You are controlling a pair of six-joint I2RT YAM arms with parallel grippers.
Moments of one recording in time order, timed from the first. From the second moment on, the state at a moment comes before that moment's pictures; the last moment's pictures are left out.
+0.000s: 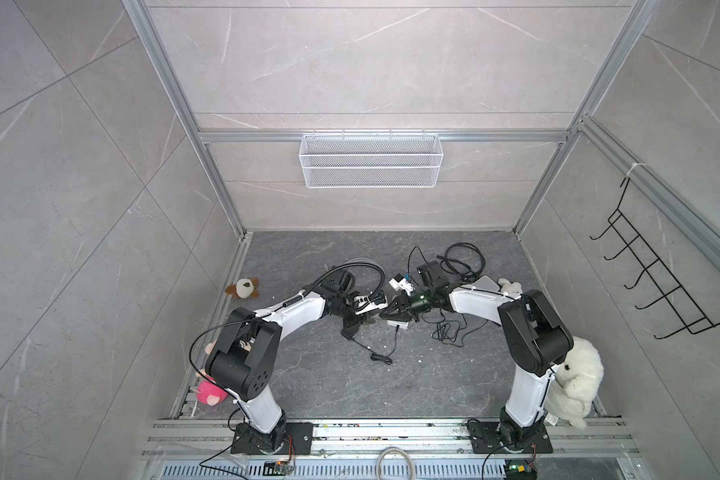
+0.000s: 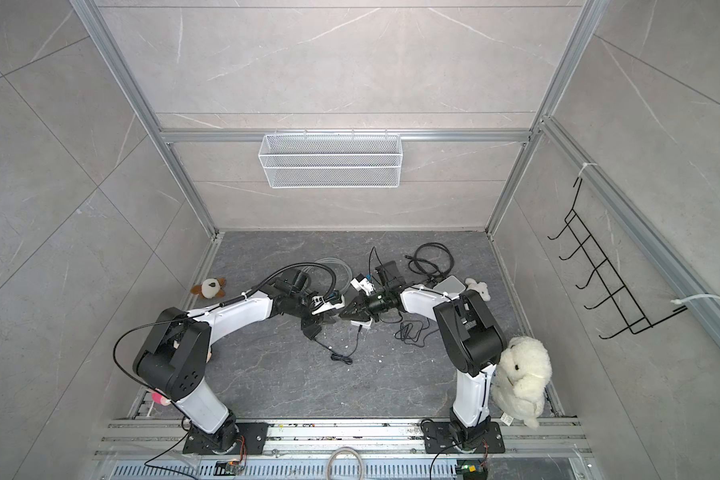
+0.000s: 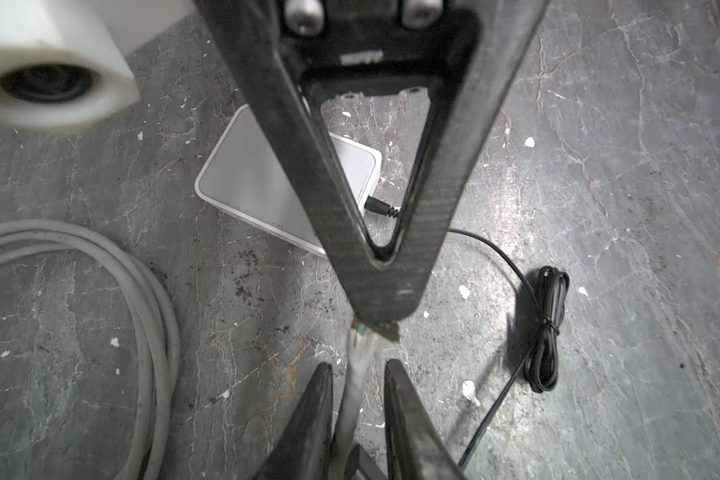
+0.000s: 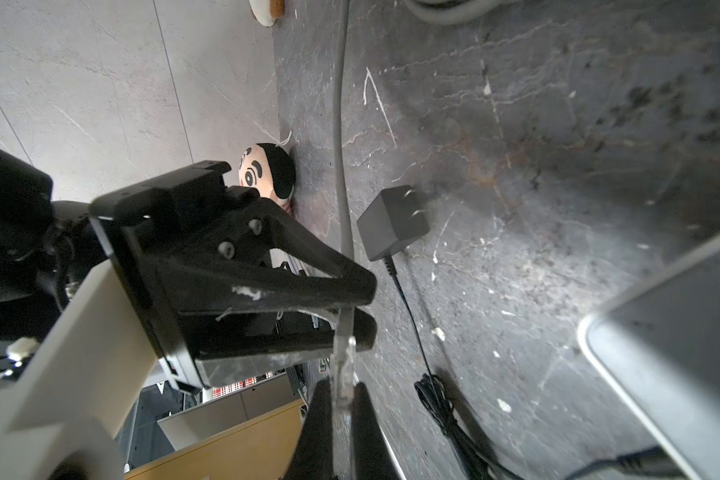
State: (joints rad) left arm -0.50 1.68 1.02 -0.39 0.60 0.88; right arm 0.46 1.89 1.12 -0.17 -1.07 0.66
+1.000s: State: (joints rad) left arm -0.48 1.71 1.06 -0.36 0.73 0.85; right arm 0.38 1.88 1.13 -0.17 -1.12 0.71
